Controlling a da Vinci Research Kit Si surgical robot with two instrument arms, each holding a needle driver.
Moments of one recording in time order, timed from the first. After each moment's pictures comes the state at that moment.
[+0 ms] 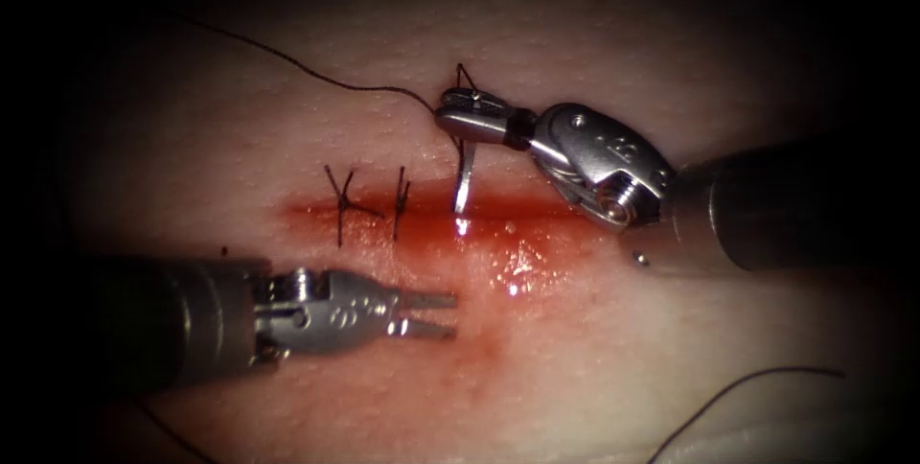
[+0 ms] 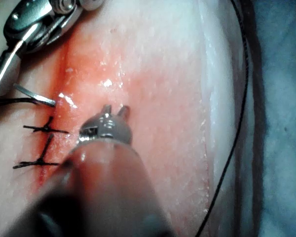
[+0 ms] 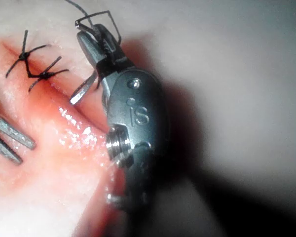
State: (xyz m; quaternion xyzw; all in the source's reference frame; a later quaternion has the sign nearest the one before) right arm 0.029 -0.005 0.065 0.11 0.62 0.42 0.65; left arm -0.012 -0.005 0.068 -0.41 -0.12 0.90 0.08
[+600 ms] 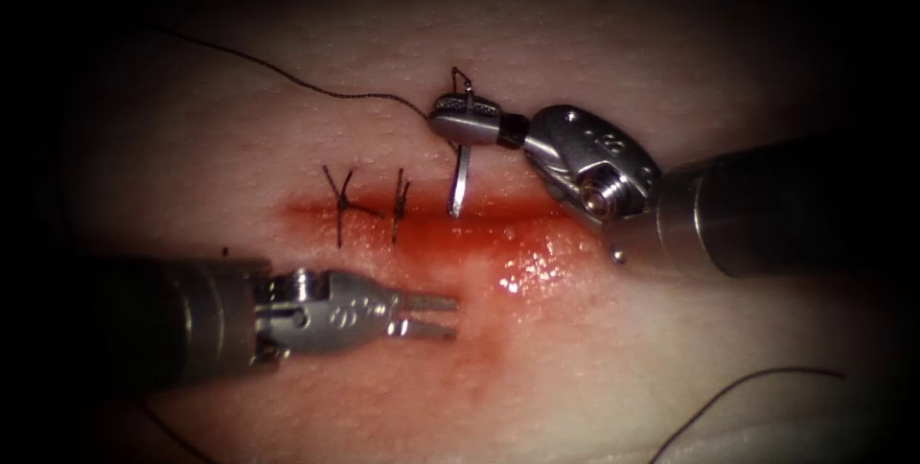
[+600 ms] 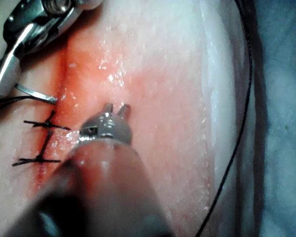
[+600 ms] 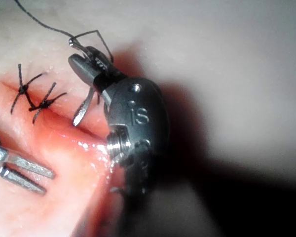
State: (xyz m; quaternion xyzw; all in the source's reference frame) right arm 0.030 -0.007 0.065 0.20 0.60 0.48 0.61; left arm -0.011 -0.004 0.068 -0.40 -0.13 0.90 0.08
